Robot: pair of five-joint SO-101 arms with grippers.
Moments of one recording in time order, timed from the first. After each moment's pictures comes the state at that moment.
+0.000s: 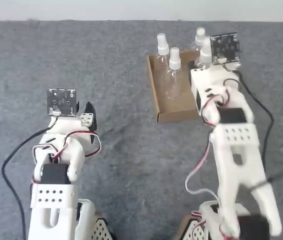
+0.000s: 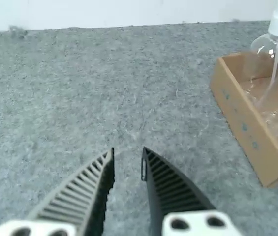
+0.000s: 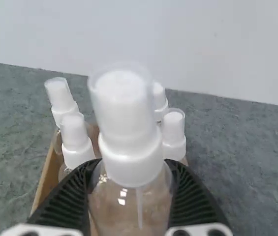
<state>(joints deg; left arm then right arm) -5.4 -65.4 71.0 40.2 2.9 -7.5 -24.7 34.1 24.7 4.4</state>
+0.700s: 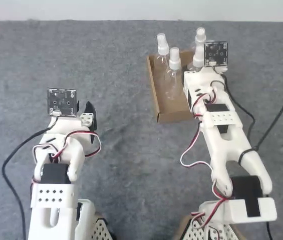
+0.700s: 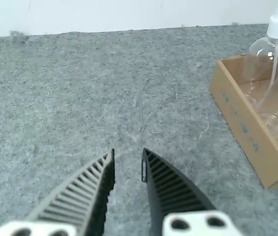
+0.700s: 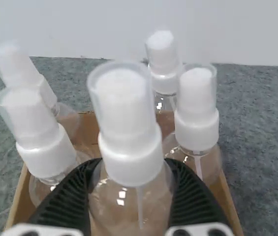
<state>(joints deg) -5.4 -65.4 71.0 39.9 2.9 -7.7 -2.9 36.0 2.7 -1.8</state>
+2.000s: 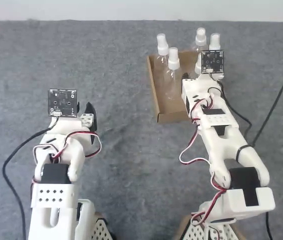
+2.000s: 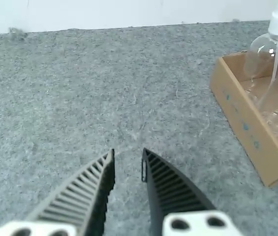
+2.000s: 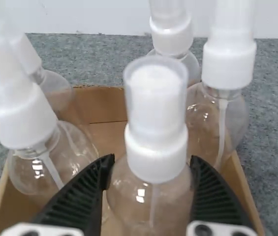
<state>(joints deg) -5.4 -65.4 71.5 39.9 2.9 -7.7 2.6 38.8 -2.3 -2.0</state>
